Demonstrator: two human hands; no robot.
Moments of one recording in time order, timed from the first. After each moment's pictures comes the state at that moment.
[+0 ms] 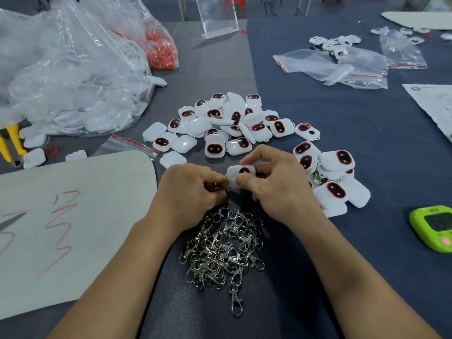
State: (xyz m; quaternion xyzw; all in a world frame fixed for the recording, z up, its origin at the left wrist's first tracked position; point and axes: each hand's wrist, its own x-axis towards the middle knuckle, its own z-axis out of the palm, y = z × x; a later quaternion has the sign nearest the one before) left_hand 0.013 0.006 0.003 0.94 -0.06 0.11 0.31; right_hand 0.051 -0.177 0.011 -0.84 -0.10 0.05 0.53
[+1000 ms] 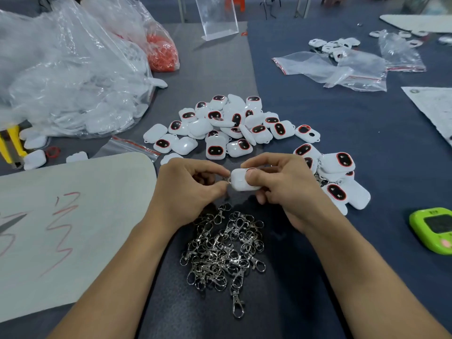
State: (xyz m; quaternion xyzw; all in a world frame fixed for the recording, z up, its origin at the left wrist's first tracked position) left_hand 0.016 0.010 0.002 0.87 -0.01 0.14 0.47; right_hand 0.056 -0.183 0.015 -0.73 -0.03 0.16 0.67
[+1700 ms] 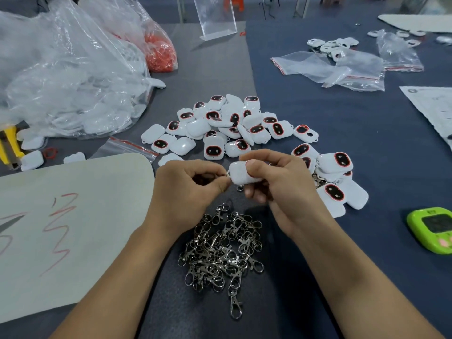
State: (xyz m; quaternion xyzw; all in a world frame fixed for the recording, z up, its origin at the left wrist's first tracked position) left_hand 0.008 0.002 0.008 0.86 -0.02 0.18 0.47; right_hand 0.045 -0.173 0.021 -0.61 0.01 0.14 0.78
